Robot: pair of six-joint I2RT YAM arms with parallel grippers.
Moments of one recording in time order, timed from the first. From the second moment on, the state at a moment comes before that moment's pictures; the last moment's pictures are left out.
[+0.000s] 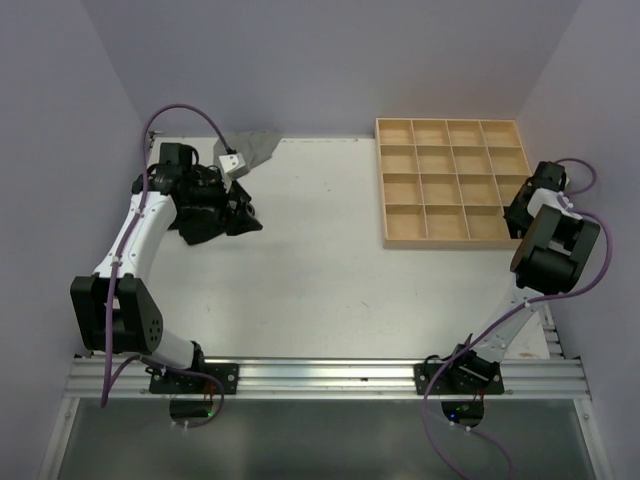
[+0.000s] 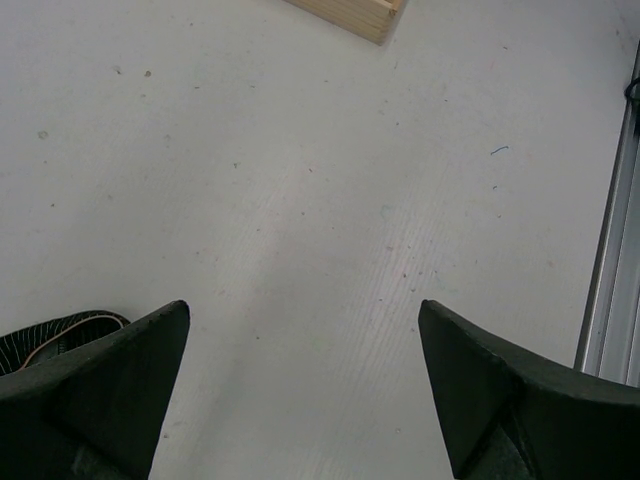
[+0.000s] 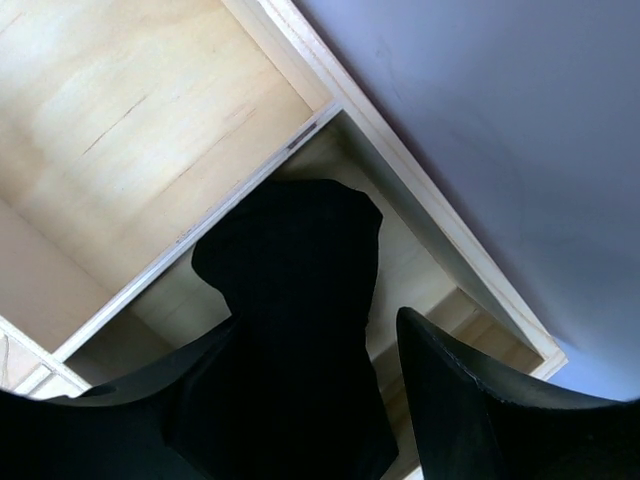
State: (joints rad) left arm -0.02 1.49 1.30 -0.81 0.99 0.75; right arm -0.47 2.01 1.41 -0.37 0.25 0.15
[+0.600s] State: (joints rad) left arm 0.00 1.23 1.12 -0.49 0.83 0.48; right arm -0.36 1.85 1.48 -0.50 0.30 0.20
